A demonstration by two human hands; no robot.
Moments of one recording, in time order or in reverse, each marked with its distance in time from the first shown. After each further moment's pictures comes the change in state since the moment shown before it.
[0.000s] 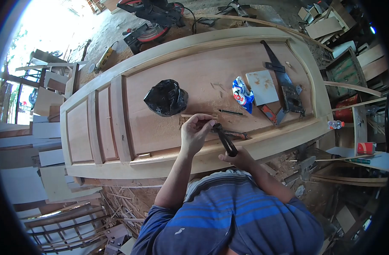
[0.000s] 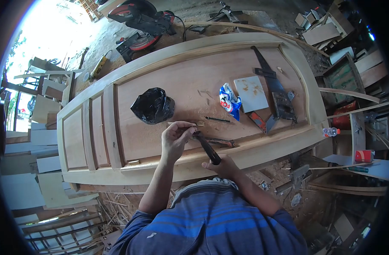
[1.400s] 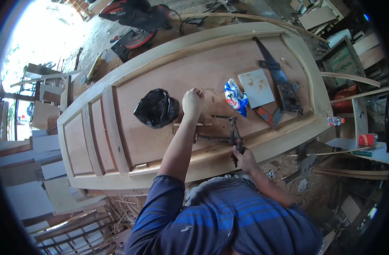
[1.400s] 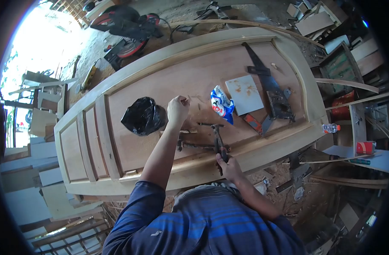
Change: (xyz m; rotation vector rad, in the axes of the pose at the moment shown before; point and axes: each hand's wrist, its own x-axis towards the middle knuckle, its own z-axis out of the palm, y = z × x) left_hand 0.194 -0.104 0.013 0.991 0.238 0.186; right_hand 0.013 0.052 -0.010 0.463 0.304 0.117
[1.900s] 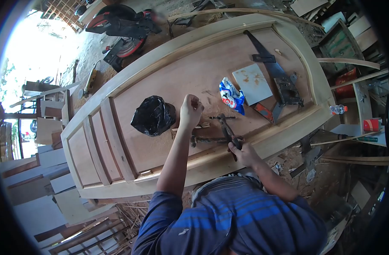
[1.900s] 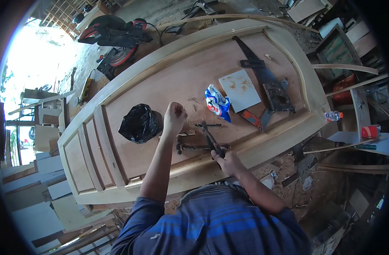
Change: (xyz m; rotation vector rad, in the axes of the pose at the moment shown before) left_hand -0.026 -0.008 -0.013 -0.481 -0.238 0.028; right_hand 0.018 -0.027 -0.007 -0.248 -0.060 -0.170
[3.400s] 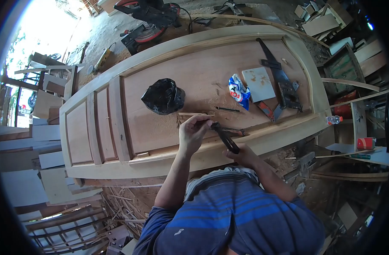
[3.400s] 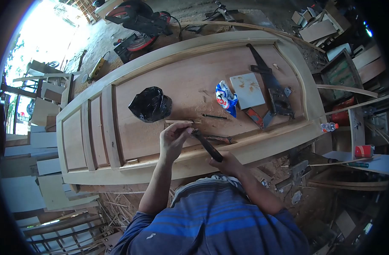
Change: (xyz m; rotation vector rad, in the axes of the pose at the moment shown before) left_hand -0.164 0.111 -0.049 -0.546 0.015 -0.091; right_hand -0.048 -0.034 0.011 -0.176 -0.270 0.128
